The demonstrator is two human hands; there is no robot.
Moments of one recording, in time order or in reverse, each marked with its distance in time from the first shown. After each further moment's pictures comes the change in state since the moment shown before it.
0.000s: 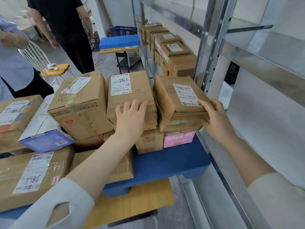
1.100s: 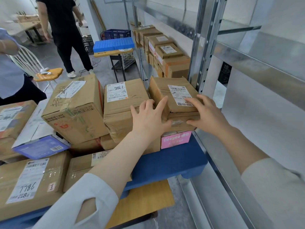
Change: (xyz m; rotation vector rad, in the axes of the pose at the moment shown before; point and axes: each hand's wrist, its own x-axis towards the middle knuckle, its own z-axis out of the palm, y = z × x) left_hand 0.017 0.052 -0.009 -0.273 -0.076 0.036; right_hand 0.017 -0.013 -0.010 -0.159 -0.108 -0.057
